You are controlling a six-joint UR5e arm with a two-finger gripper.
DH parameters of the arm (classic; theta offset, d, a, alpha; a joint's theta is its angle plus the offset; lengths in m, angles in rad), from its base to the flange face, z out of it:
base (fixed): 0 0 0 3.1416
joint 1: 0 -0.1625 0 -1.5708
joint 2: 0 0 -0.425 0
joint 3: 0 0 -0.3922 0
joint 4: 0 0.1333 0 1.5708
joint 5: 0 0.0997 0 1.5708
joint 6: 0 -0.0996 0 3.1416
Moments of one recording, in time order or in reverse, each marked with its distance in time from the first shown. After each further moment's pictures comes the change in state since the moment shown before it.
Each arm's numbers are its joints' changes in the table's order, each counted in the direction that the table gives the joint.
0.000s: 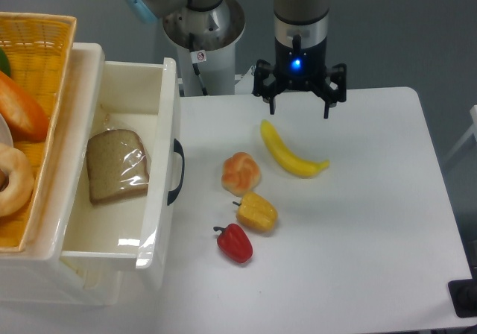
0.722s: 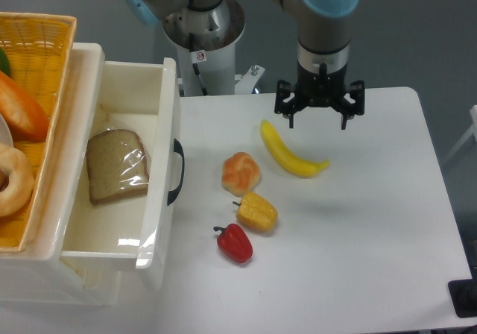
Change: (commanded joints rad) arm -0.022 -0.120 -0.015 0.028 0.035 0.126
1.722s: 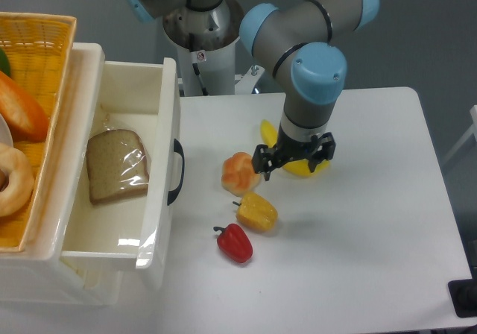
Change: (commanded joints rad) arm 0.136 -0.138 0.023 0.046 -0.138 0.370
